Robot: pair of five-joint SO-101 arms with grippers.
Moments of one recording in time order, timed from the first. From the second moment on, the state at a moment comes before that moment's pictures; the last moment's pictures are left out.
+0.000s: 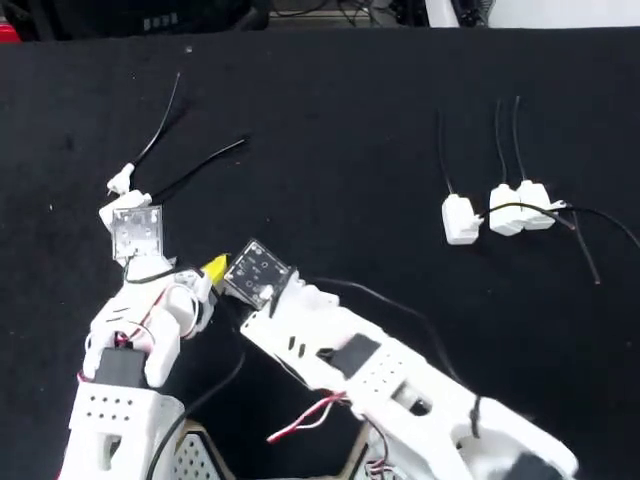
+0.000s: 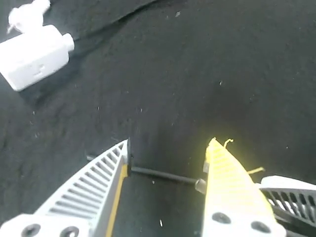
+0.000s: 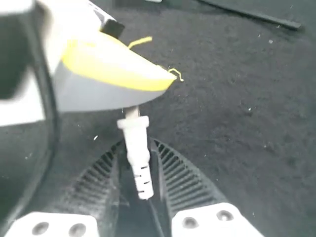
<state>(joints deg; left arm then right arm) -0.1 -81.0 85.4 42.8 6.3 -46.1 -44.1 80.5 10.6 7.4</state>
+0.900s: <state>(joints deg) 0.0 -81.9 86.5 42.6 6.1 -46.5 -54.3 82.2 15.7 1.8</state>
